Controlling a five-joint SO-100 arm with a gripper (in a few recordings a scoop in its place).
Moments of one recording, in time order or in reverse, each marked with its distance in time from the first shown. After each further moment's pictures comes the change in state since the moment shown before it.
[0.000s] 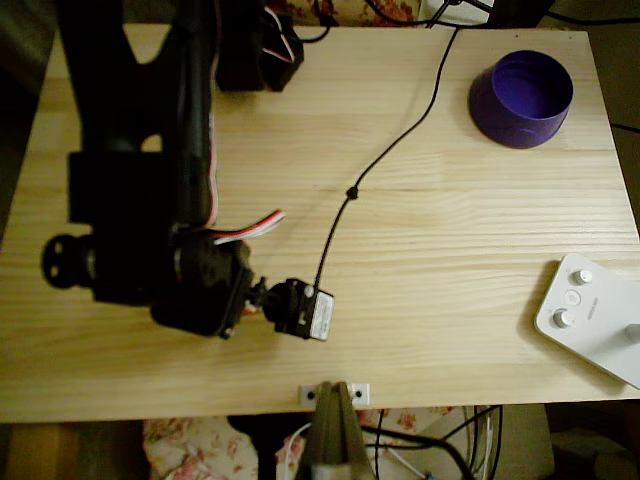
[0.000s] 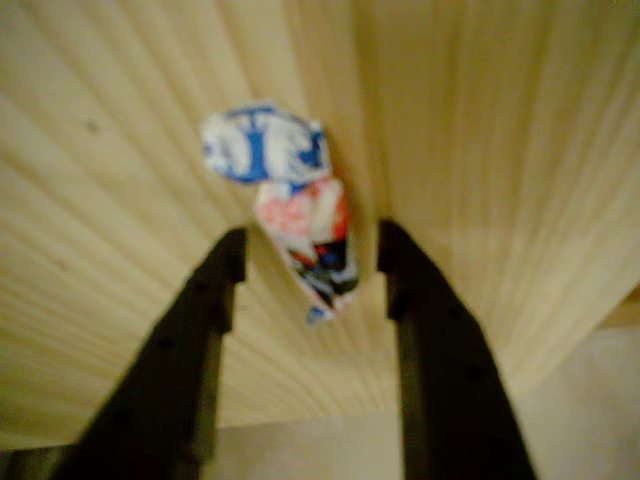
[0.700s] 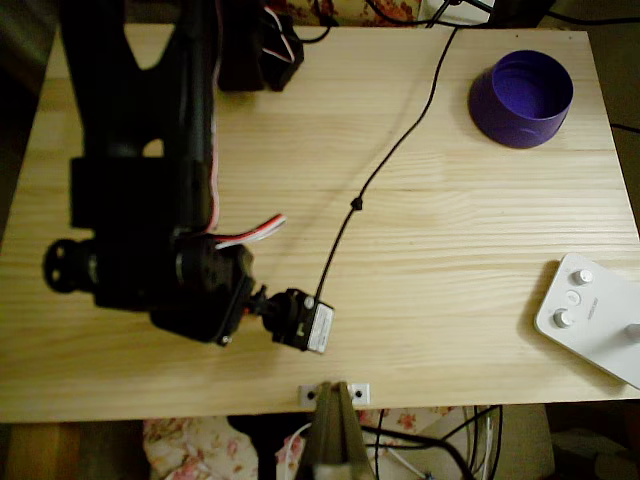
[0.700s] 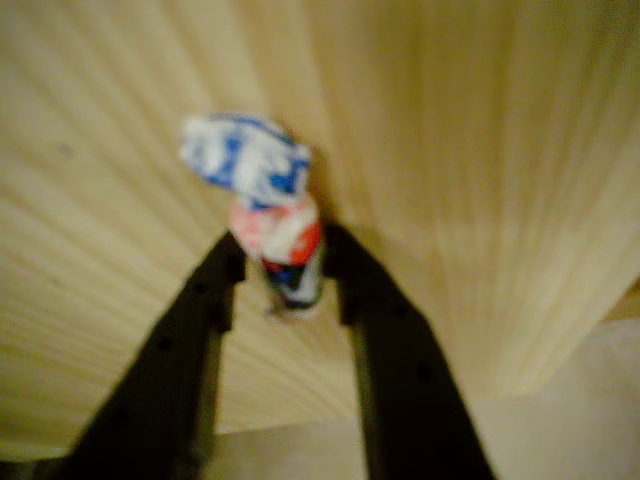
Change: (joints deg) arm 0.0 -1.1 -1.6 -1.0 4.2
